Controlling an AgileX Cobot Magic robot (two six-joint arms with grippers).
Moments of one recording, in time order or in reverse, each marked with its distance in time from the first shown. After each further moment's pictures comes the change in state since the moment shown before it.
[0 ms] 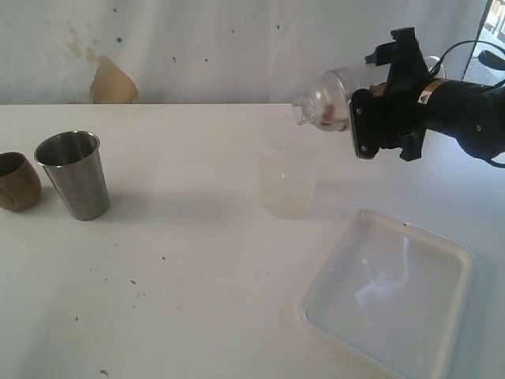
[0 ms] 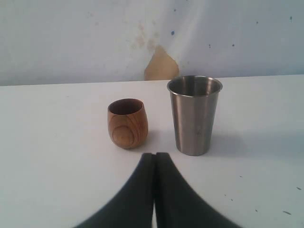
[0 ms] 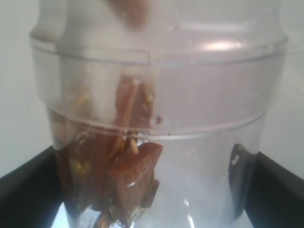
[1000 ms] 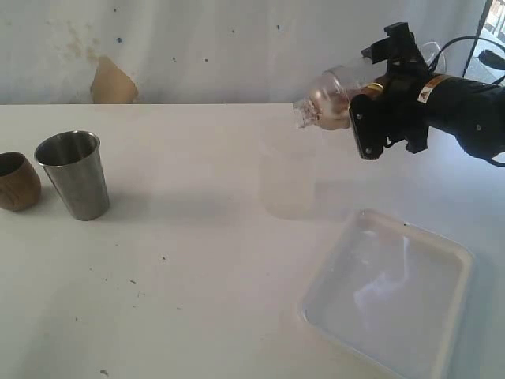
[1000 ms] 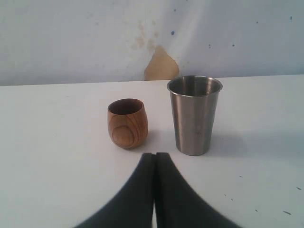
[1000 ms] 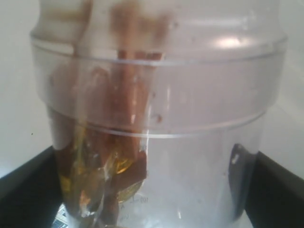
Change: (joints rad) left arm 0.000 0.000 0.000 0.000 0.000 0.000; right arm 0.000 0.000 0.000 0.015 -0.045 -0.141
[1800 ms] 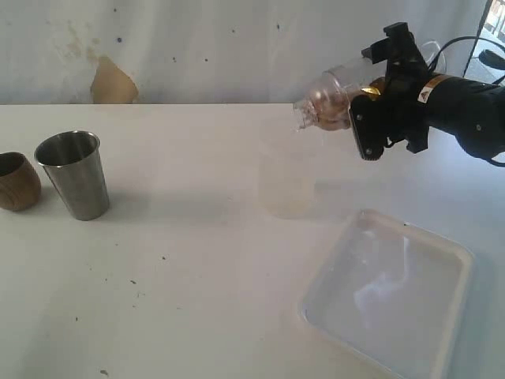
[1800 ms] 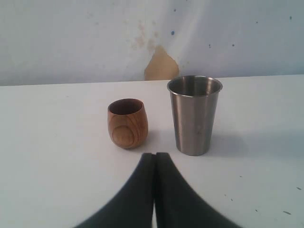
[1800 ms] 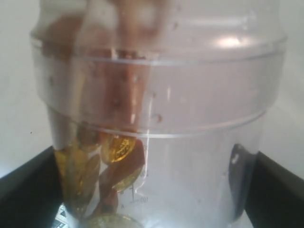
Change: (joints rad) left arm 0.000 0.000 0.000 0.000 0.000 0.000; right arm 0.000 0.000 0.000 0.000 0.000 -0.012
